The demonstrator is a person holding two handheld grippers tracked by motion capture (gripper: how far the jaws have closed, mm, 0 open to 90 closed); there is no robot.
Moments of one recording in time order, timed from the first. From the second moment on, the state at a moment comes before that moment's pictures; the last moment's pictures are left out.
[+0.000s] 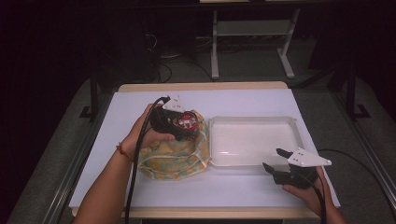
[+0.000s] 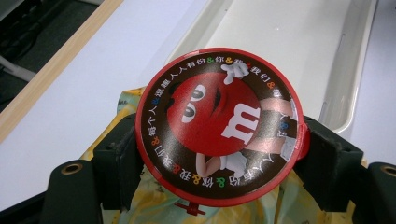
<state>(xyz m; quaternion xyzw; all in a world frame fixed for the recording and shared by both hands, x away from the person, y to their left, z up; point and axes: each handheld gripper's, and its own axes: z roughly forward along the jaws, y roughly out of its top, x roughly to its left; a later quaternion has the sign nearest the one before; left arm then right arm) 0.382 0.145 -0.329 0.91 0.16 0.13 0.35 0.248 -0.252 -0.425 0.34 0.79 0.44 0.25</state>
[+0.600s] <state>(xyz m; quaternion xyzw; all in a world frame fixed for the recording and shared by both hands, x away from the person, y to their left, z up) 0.382 0.118 -0.325 0.92 0.14 0.13 0.35 0.247 -0.252 -0.424 0.34 0.79 0.44 0.25</state>
